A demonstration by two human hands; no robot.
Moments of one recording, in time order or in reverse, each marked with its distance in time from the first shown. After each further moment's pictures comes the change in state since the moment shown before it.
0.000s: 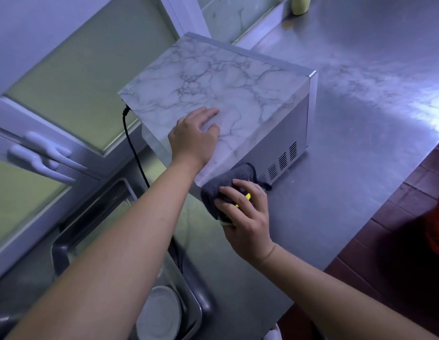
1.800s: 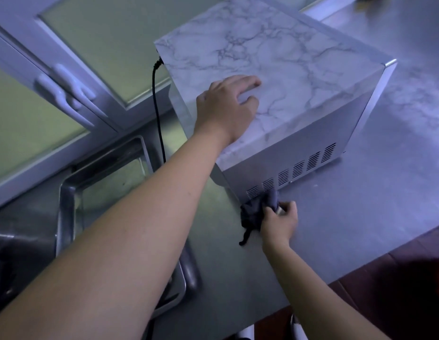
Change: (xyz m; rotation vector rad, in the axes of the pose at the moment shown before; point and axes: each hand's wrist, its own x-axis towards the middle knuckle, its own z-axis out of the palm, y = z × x) left_hand -0.003 0.006 0.001 0.064 0.023 0.004; right_hand -0.068 0.070 0.018 0.140 -0.175 1.456
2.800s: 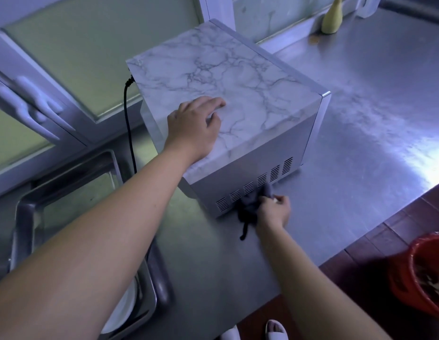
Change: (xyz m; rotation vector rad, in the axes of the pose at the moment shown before) left_hand 0.003 -0.007 0.009 0.110 0.028 0.065; right_hand 0.058 -0.048 -0.030 0.114 0.118 0.162
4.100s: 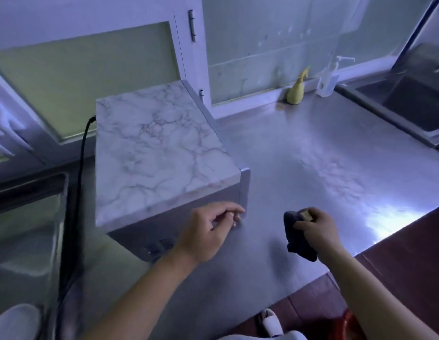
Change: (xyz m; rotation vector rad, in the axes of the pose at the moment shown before) left_hand -0.059 0.163 0.071 -0.816 -0.019 -0.007; right_hand 0.139 -0.214 -0.197 -0.426 -0.348 -0.356
